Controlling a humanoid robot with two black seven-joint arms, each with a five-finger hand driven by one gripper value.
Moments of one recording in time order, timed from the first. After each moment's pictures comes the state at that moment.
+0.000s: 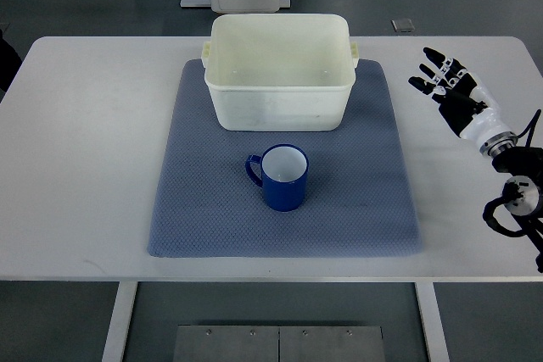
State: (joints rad) left arm -0.02 0.00 -0.59 -0.14 0.33 -0.04 -0.01; right arm 0.63 -0.33 0.83 0.82 -0.32 0.22 0.33
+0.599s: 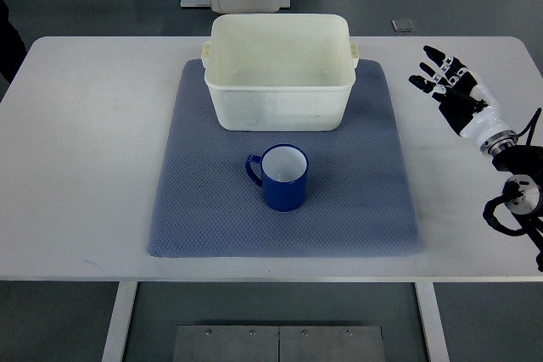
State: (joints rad) left arm -0.02 0.00 -0.59 -0.14 0.33 -0.04 -0.01; right arm 0.63 -0.33 0.83 0.82 -0.32 0.22 0.33
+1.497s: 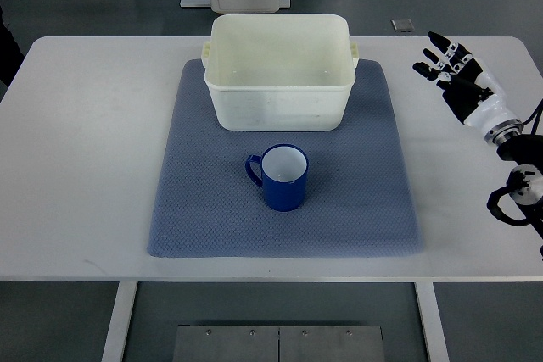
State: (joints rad) left arm -0.02 0.00 -0.59 -0.14 0.33 -0.04 -0.01; right arm 0.65 -0.35 0.84 0.86 -0.31 0.22 0.33
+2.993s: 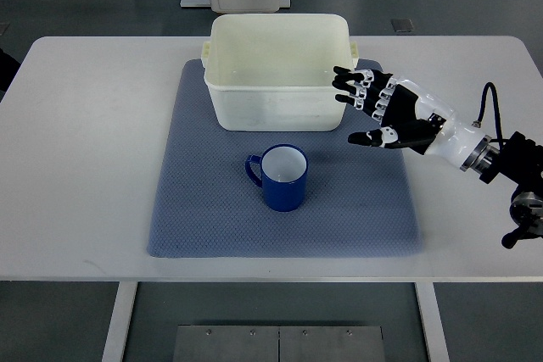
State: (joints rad) left arm -0.02 0.00 -0.59 -0.14 0.33 -0.04 -0.01; right arm 0.63 -0.57 0.61 1.35 -0.52 0.34 0.35
